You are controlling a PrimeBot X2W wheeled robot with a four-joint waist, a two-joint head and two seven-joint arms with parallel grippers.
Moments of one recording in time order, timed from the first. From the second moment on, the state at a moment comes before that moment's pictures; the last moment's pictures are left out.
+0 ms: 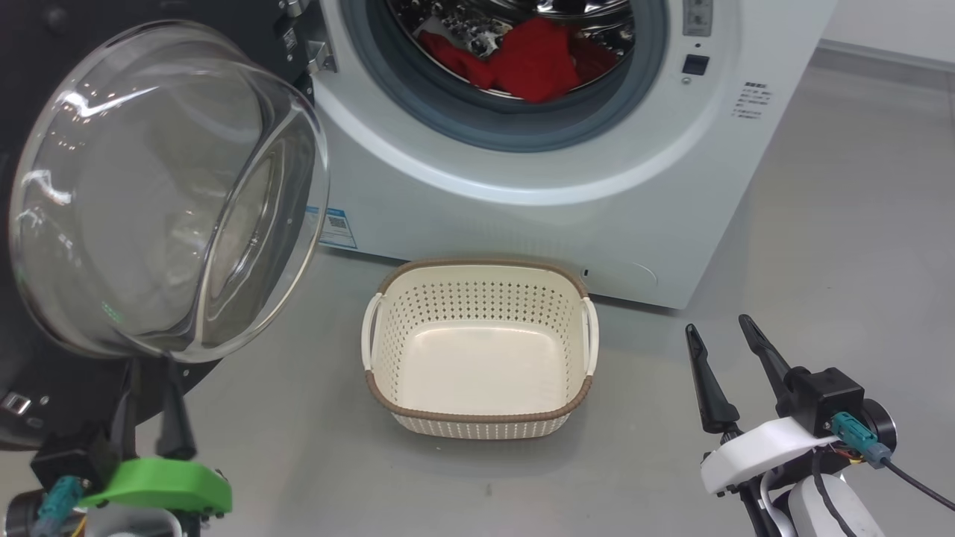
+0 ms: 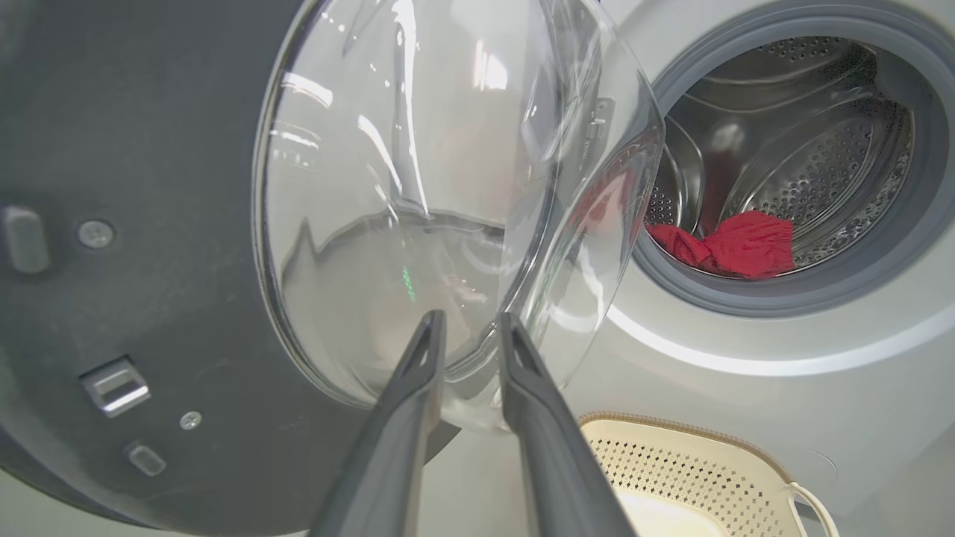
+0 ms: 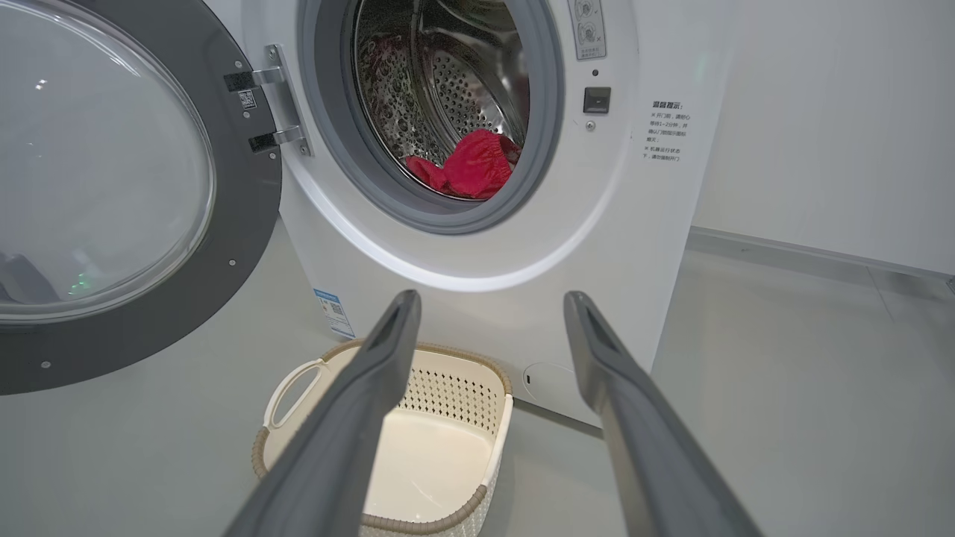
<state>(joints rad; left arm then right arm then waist) -0.06 0.09 0.01 0.25 -0.38 0.07 -0.25 -0.08 -0.05 0.12 0.30 0.19 0.10 -0.26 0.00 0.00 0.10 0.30</state>
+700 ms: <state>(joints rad) 0.03 0.08 -0.09 0.24 -0.35 0.03 -0.25 -0.03 -0.04 0.16 0.28 0.24 0.09 -0.26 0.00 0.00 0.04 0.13</state>
